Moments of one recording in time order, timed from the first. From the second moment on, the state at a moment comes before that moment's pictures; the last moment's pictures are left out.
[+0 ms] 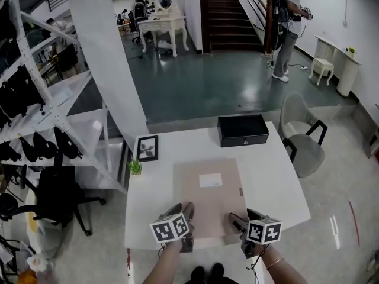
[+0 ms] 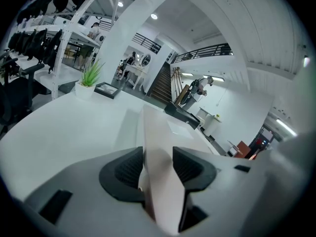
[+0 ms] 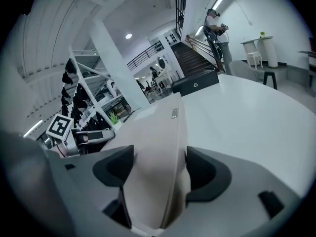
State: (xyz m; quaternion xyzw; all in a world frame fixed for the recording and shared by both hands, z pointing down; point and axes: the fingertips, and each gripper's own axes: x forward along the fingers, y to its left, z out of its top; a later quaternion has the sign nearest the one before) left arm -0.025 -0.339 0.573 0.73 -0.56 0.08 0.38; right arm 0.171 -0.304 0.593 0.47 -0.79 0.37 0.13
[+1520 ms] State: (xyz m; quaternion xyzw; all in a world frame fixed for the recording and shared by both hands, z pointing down) left arm -0.036 -0.296 0.505 0.78 -0.58 0.10 0.23; right arm 0.199 -0.277 0.508 0.54 -0.80 0.25 0.05
